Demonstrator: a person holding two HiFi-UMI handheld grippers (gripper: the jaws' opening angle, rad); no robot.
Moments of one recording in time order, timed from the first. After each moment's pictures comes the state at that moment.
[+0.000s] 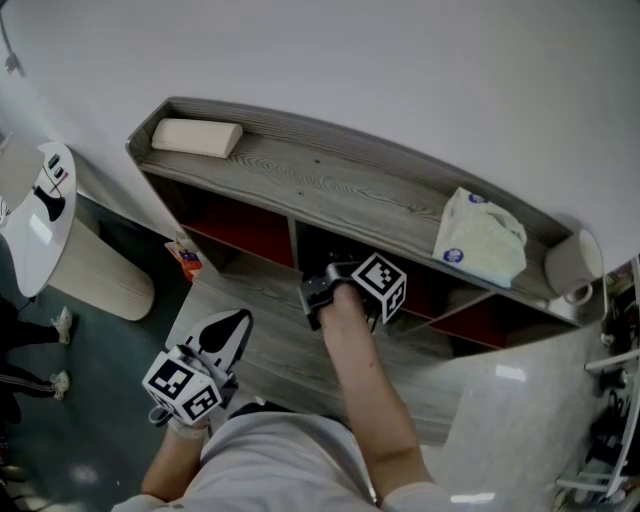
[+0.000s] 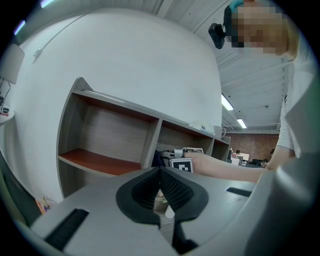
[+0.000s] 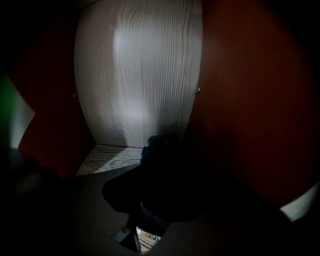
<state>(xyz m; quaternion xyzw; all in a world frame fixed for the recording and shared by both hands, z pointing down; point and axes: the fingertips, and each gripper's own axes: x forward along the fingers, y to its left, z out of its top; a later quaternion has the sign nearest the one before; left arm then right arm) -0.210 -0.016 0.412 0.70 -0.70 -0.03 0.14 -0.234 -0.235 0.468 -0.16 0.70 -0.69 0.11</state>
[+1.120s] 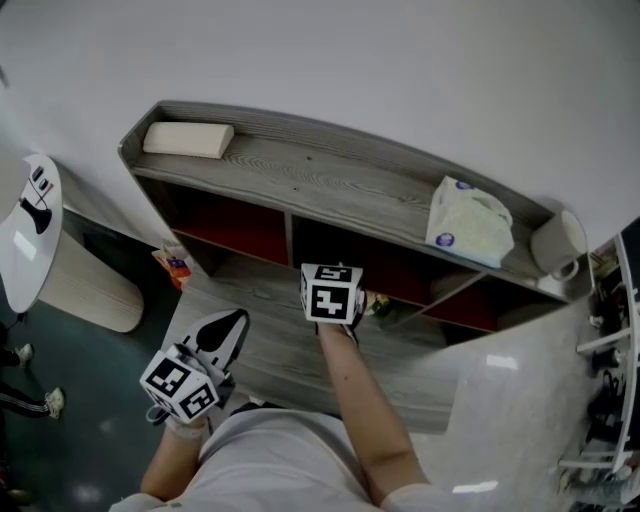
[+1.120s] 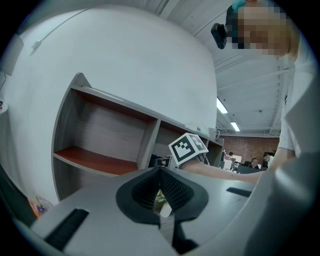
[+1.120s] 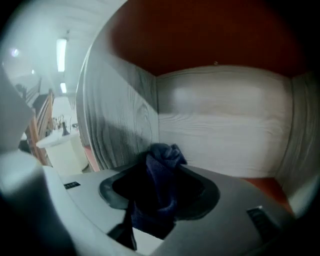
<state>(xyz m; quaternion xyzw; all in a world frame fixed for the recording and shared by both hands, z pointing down) -0.212 -0.008 0.413 0.73 -0.67 -0.05 0.15 -0.214 -0.222 0.468 -0.32 0.92 -0.08 -0.21</state>
